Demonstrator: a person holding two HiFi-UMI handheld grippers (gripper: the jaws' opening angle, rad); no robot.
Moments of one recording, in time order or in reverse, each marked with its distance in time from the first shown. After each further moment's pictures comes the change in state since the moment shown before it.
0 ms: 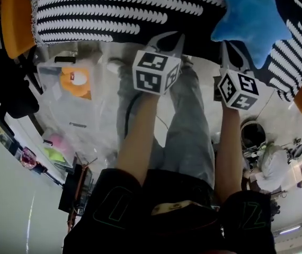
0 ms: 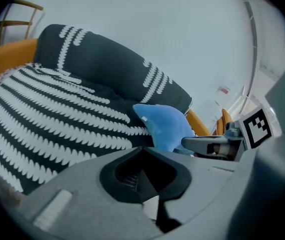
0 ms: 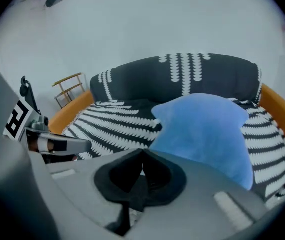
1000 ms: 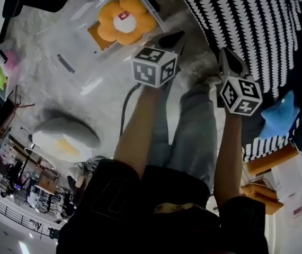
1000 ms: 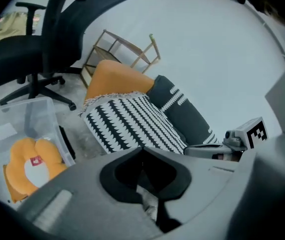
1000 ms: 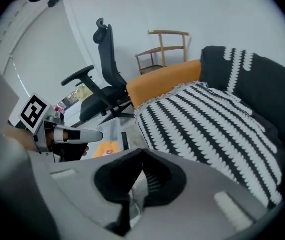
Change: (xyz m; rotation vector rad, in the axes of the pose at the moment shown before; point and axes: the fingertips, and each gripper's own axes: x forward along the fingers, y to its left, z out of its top) left arm -0.309 0.295 -0.128 -0.553 -0.422 0.363; right arm 0.088 0.435 -0.056 -0.618 0.240 0.534
